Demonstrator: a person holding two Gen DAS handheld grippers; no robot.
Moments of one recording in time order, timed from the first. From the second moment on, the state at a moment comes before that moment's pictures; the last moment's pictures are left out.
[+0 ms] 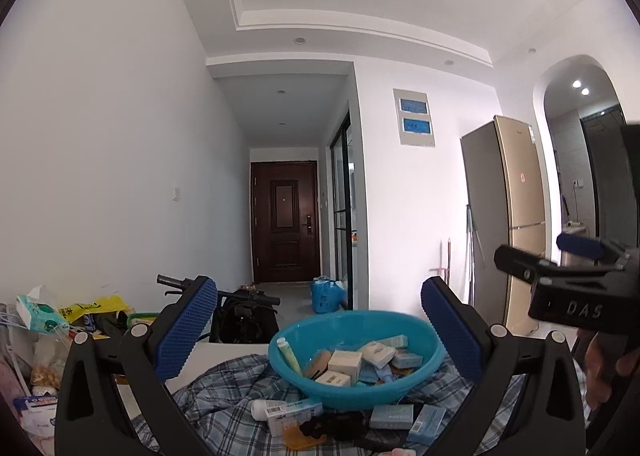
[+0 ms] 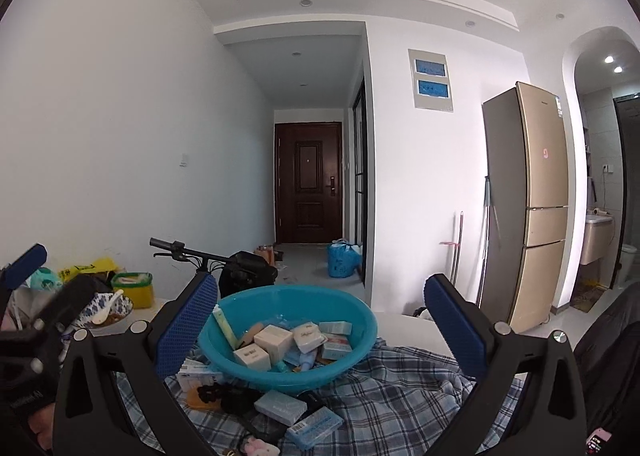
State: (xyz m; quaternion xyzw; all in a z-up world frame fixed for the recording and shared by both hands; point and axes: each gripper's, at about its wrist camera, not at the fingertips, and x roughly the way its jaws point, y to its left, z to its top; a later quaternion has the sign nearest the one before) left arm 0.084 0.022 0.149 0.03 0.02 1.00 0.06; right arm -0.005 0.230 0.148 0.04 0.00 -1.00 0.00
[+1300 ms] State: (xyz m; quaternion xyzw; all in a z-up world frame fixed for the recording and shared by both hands) left arm 0.024 0.004 0.009 -0.09 -0.03 1.00 0.00; right arm -0.038 0.223 0.000 0.13 -0.01 -0.99 0.01
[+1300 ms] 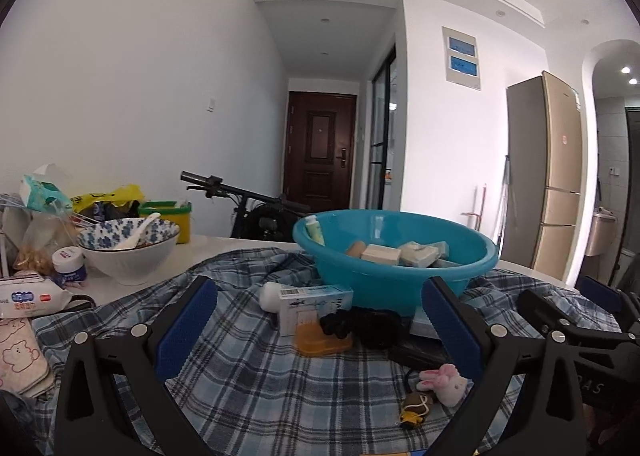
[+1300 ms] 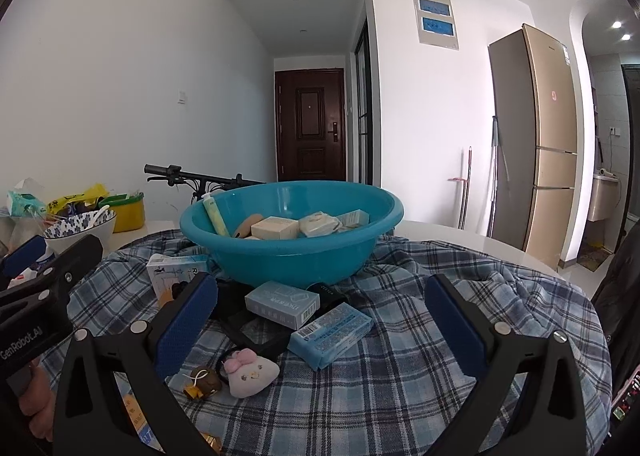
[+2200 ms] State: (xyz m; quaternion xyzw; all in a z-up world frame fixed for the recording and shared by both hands) left arm 0.005 0.012 0.000 -0.15 -0.01 0.99 0.00; right arm -0.047 0.221 -0.002 0.15 -0.01 -0.99 -0.02
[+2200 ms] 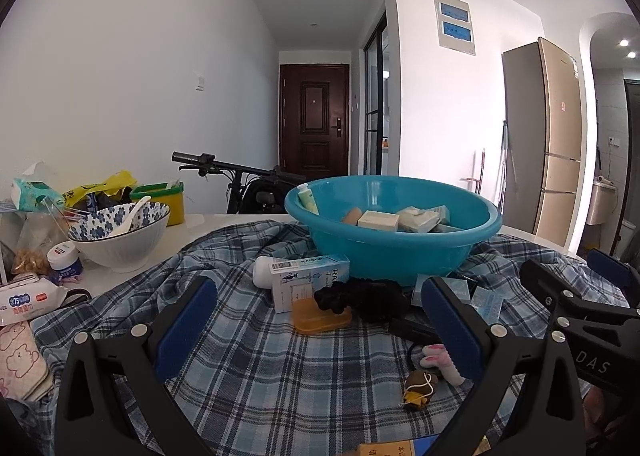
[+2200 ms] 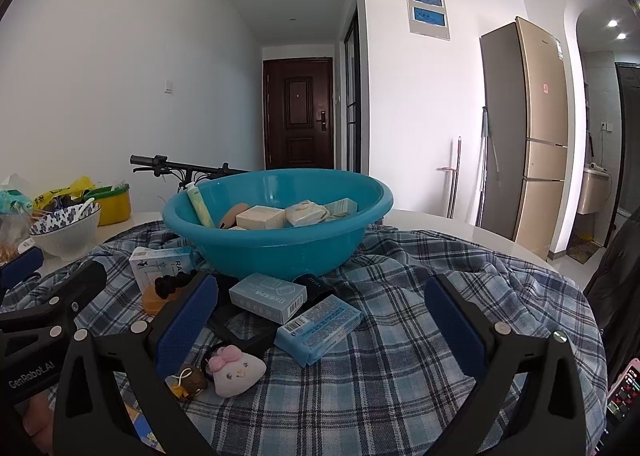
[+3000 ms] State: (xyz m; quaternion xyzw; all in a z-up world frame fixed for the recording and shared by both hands) left arm 0.005 0.013 0.001 -0.15 0.00 0.99 -0.01; right arm -0.047 0.224 -0.002 0.15 -0.01 -0.99 -0.02
